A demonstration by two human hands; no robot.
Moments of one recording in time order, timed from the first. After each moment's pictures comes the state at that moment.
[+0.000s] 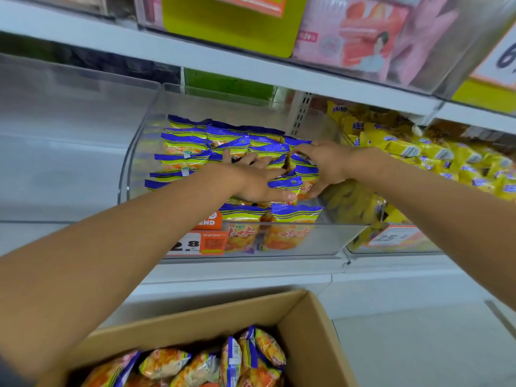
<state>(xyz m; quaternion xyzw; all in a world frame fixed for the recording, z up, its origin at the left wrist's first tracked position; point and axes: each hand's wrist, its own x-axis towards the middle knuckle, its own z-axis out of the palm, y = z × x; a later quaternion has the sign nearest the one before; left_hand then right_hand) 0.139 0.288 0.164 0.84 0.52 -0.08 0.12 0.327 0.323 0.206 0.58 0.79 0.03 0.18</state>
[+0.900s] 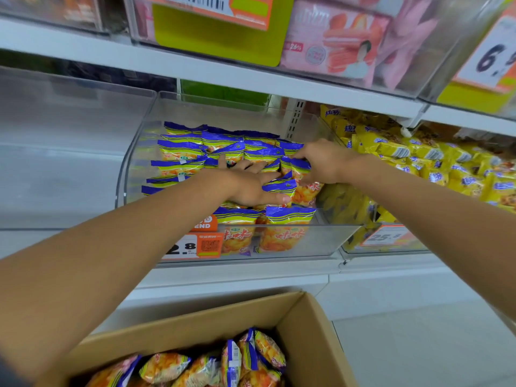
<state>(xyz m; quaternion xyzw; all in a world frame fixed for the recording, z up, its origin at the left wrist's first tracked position) 0.139 0.285 0.166 0.84 0.52 -0.09 0.12 0.326 0.311 0.212 0.58 0.81 0.05 0.11</state>
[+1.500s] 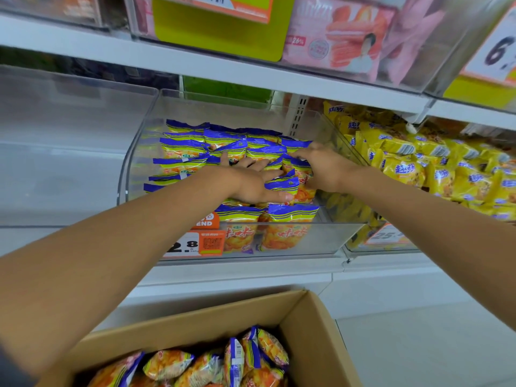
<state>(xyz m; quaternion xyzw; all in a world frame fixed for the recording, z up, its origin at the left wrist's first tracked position) 0.140 0.286 0.166 0.84 0.53 -0.10 0.13 0.334 0.305 0.191 0.60 0.80 -0.01 0.03</state>
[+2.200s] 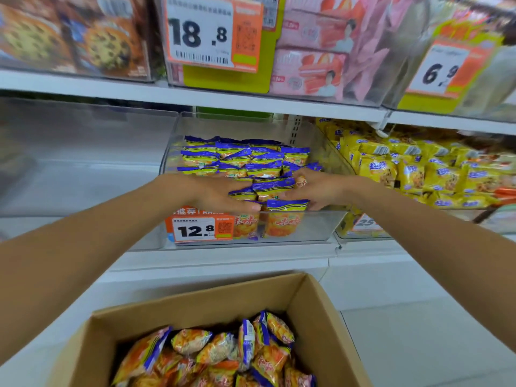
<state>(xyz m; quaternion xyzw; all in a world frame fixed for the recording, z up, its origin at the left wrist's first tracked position) 0.073 0.212 0.203 0.82 0.53 -0.11 0.20 0.310 0.222 0.212 0.65 0.64 -0.41 -0.08</state>
